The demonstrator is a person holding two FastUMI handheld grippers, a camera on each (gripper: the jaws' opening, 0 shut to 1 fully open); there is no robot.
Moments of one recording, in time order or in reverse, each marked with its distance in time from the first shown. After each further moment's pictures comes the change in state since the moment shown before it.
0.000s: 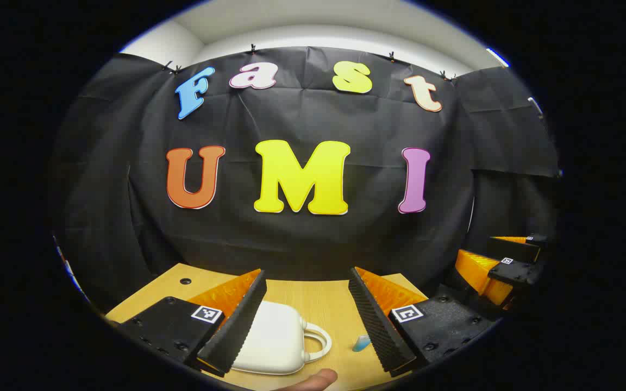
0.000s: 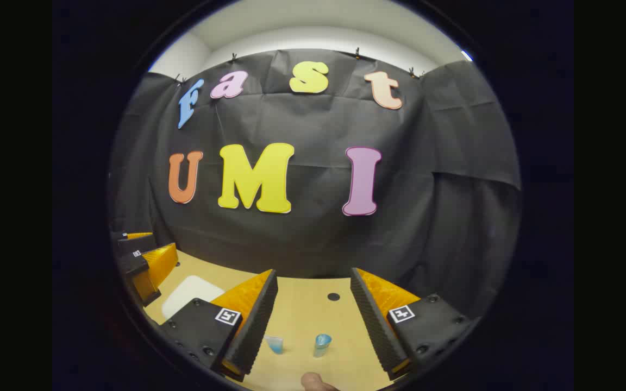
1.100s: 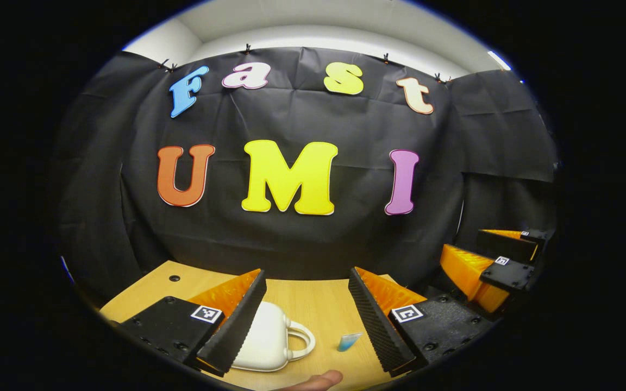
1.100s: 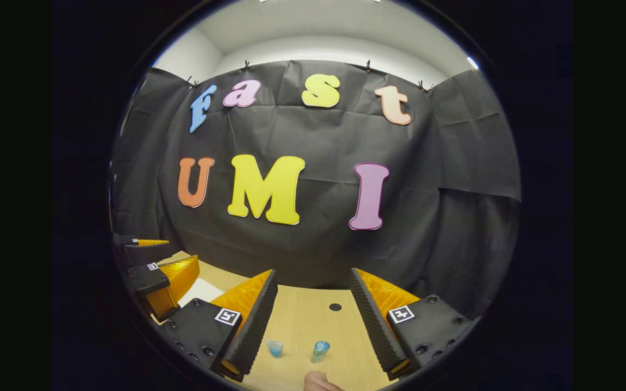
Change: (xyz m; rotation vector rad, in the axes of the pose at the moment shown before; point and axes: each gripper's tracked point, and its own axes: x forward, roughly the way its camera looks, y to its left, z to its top) left arm -0.011 -0.019 -0.002 0.006 -0.011 -0.027; right arm -0.018 -0.001 0.011 -0.029 -0.041 0.049
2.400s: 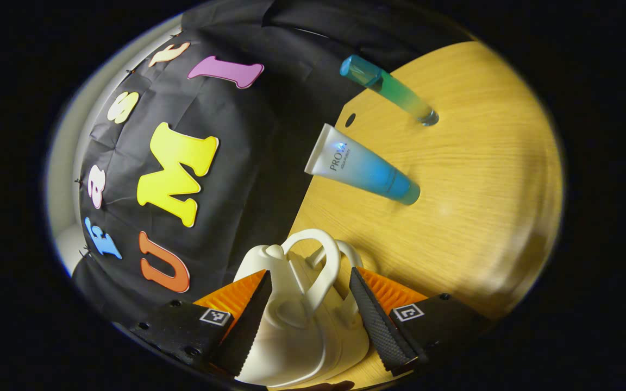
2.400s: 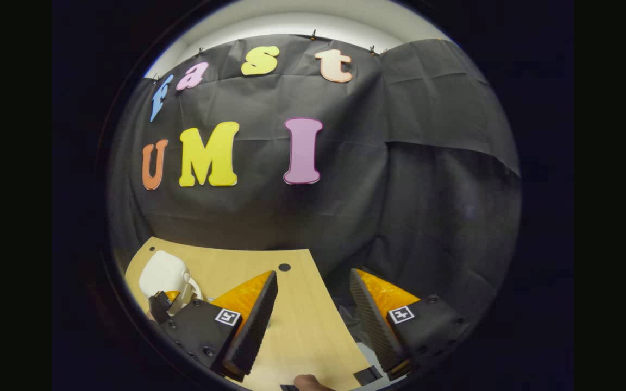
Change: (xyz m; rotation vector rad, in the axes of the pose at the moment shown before) left arm 0.074 0.009 -0.292 1.250 0.267 0.013; right arm -0.041 -0.154 -0.098 0.099 0.194 -0.241
